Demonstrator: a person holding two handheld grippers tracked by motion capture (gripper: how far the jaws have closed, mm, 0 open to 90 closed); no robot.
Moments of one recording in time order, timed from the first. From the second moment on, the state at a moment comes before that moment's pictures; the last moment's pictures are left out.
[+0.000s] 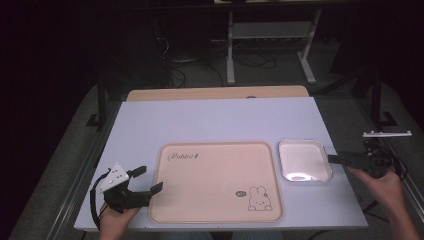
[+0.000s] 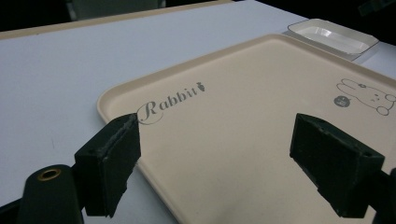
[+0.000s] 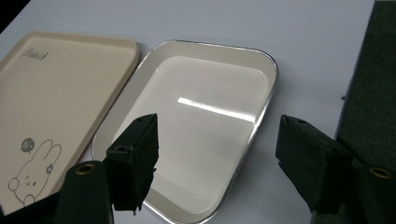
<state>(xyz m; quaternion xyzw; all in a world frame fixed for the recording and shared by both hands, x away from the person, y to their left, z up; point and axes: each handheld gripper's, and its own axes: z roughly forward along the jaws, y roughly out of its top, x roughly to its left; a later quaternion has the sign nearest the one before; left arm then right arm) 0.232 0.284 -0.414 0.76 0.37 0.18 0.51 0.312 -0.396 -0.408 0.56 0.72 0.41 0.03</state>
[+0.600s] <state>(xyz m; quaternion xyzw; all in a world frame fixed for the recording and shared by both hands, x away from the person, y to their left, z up) 0.233 0.285 -0.414 0.76 0.37 0.18 0.51 0.344 -0.405 -0.429 0.63 0.68 0.37 -0.06</state>
